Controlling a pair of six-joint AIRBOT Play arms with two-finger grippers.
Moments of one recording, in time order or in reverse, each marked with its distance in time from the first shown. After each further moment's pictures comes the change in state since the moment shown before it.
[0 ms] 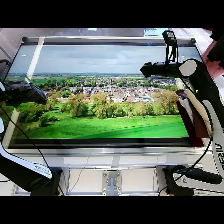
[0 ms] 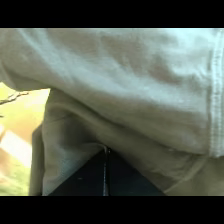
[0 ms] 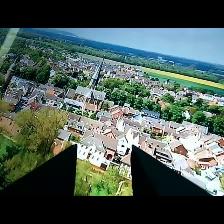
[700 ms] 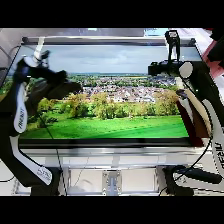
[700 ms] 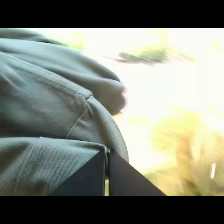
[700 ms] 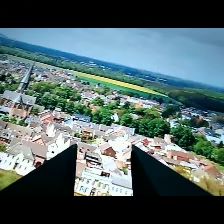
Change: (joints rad) left arm -0.529 0.000 0.197 -0.696 -0.404 0.319; right arm -0.029 -0.008 0.000 -0.334 -0.063 0.115
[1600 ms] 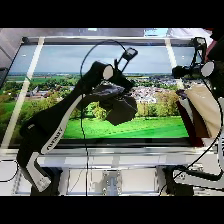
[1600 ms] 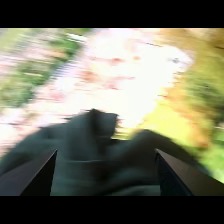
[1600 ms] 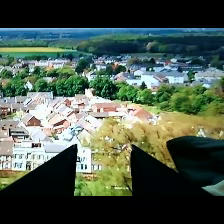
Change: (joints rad) left arm -0.652 0.009 0.231 0.391 0.188 -0.029; right arm -0.242 -0.006 -0.018 0.004 0.148 0.016
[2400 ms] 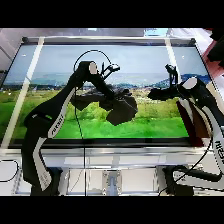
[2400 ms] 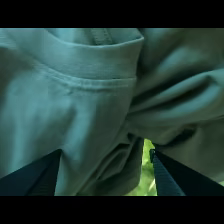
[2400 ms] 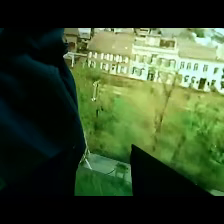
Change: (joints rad) left arm 0.189 -0.159 -0.023 -0.248 -0.328 0.369; right arm 0.095 0.000 -0.270 0.431 0.085 -0.184
